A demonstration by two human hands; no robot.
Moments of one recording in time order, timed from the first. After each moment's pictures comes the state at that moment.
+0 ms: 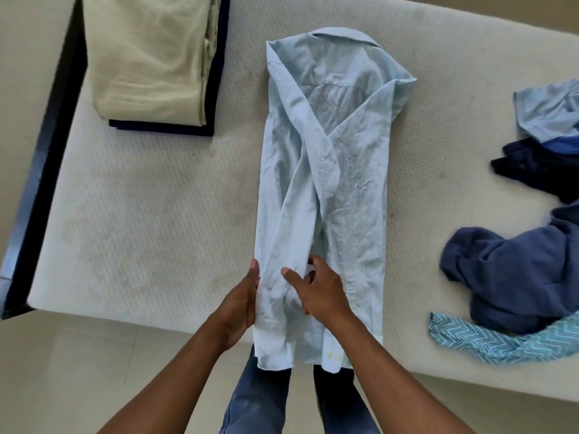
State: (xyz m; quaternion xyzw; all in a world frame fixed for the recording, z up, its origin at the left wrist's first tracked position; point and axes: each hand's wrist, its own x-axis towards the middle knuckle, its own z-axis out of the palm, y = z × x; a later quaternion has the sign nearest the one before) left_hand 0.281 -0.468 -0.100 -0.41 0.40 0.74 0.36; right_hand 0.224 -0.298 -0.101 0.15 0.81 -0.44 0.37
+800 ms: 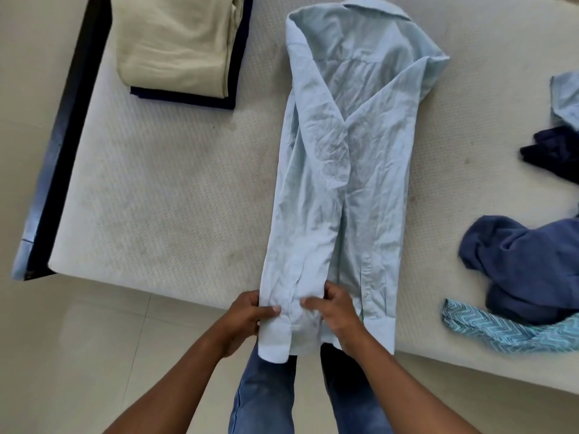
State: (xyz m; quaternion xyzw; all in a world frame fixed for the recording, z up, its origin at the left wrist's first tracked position) left_hand 0.362 -0.483 -0.127 -0.37 0.50 0.67 0.41; right_hand 0.301 -0.276 -0.135 0.28 0.65 -0.55 0.45
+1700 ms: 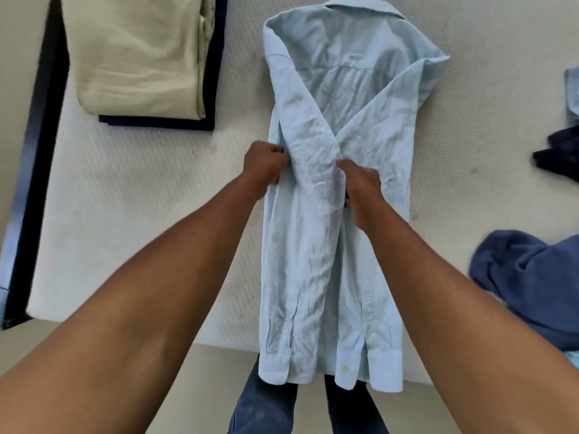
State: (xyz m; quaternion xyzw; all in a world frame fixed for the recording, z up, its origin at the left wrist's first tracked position) left_hand 0.026 -0.503 -0.177 -0.37 0.74 0.52 0.20; right_hand 0.028 -0.309 -0.155 0.37 0.67 -0.58 0.28
